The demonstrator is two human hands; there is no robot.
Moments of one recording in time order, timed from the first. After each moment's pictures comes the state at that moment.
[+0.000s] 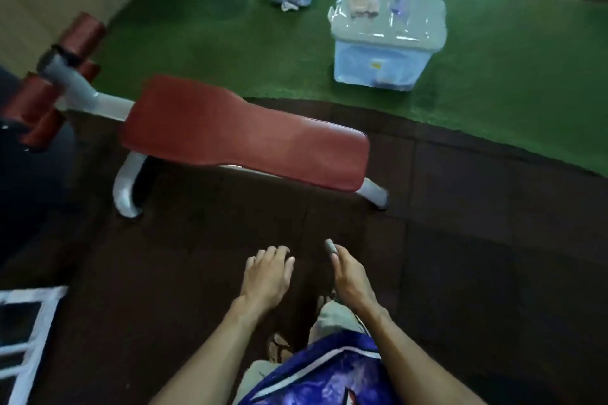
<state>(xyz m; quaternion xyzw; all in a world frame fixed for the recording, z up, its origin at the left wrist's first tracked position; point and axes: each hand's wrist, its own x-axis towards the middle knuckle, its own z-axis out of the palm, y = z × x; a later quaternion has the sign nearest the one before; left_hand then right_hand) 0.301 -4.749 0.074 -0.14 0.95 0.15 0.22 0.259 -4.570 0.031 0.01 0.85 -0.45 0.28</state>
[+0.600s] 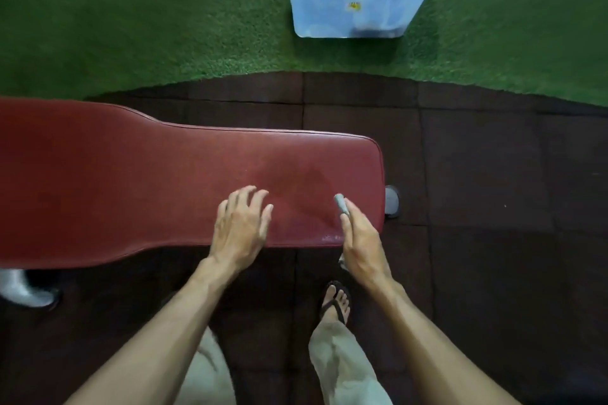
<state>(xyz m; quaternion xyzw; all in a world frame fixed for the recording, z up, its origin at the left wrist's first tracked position) -0.073 -4.879 -0.148 -0.01 0.98 0.13 0.12 -0.059 -4.648 -0.163 0.09 0.86 -0.47 0.18</state>
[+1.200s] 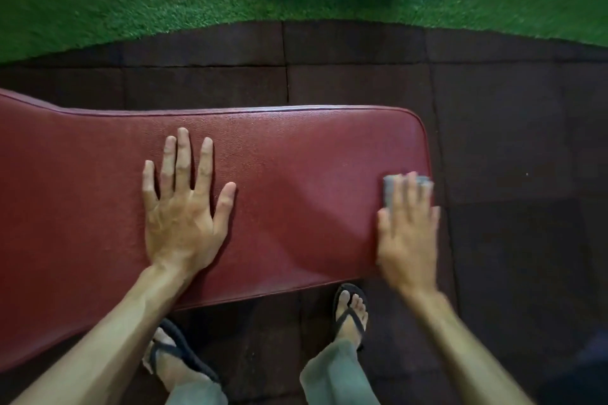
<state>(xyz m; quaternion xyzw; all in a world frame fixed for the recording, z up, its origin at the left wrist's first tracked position) -0.147 -4.965 -0.268 0.01 1.00 0.03 0.03 -0.096 -4.652 -0.290 0.11 0.98 -0.17 0.07</state>
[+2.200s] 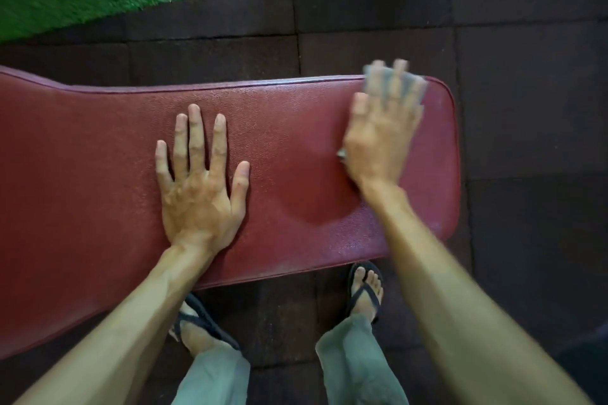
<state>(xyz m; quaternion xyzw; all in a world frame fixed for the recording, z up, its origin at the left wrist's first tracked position) -0.149 -4.961 -0.271 0.00 1.00 0.01 0.04 -0.214 -4.734 -0.283 0.19 0.96 -0.20 0.00</state>
